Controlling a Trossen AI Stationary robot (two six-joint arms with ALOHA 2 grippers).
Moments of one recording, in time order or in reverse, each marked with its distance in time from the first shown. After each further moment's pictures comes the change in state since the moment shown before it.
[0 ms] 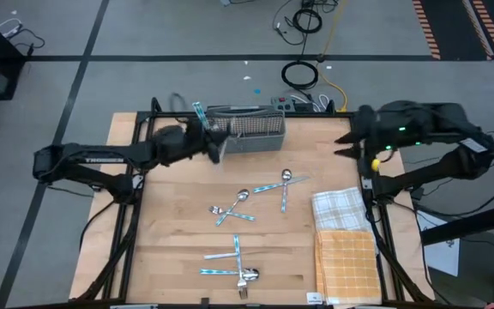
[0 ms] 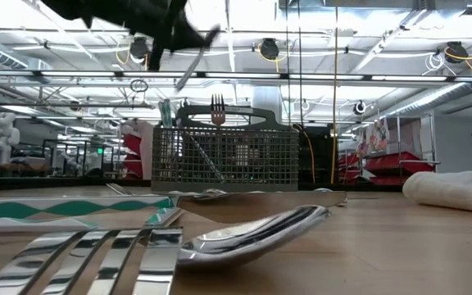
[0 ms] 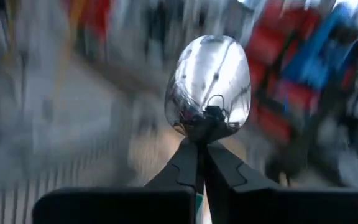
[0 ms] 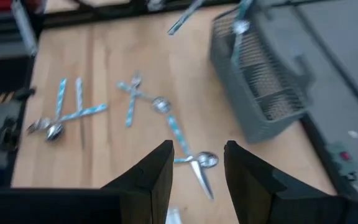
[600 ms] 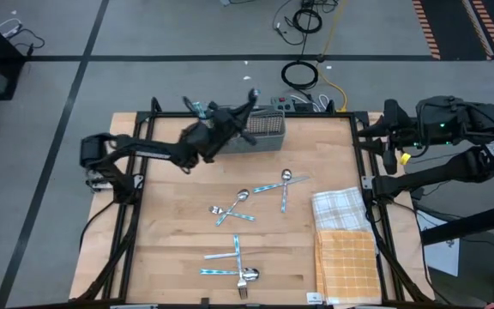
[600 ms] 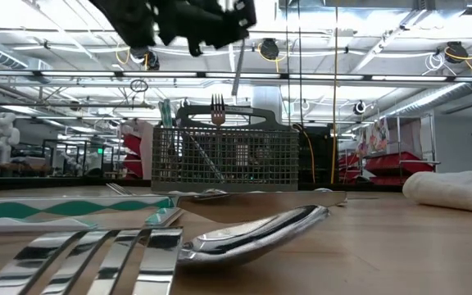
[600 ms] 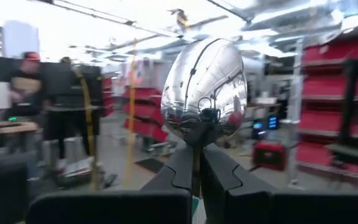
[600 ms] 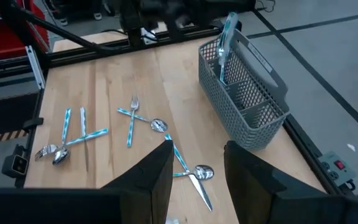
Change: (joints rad) left arm 0.002 0.514 0.267 0.633 -0.259 0.596; right arm 0.000 -0.120 0.000 0.001 0.027 0.041
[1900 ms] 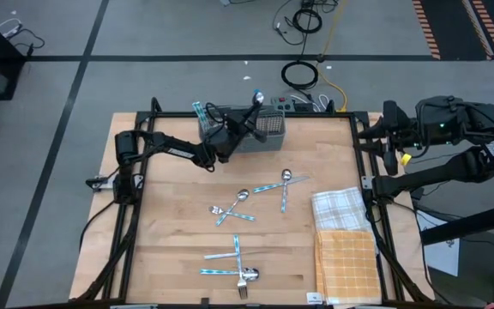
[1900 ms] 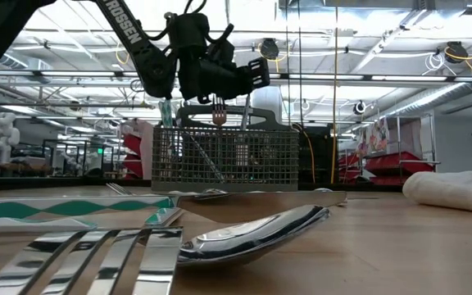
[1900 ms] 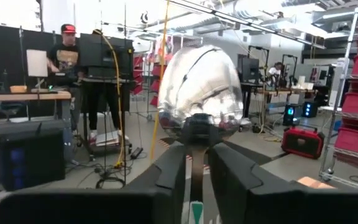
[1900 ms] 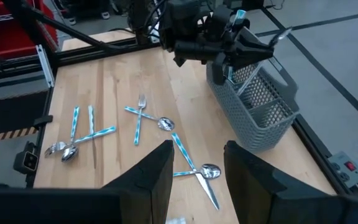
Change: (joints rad) left arm 0.078 0.286 0.020 0.164 -0.059 -0.082; right arm 0.000 0.000 0.000 0.001 -0.032 0.005
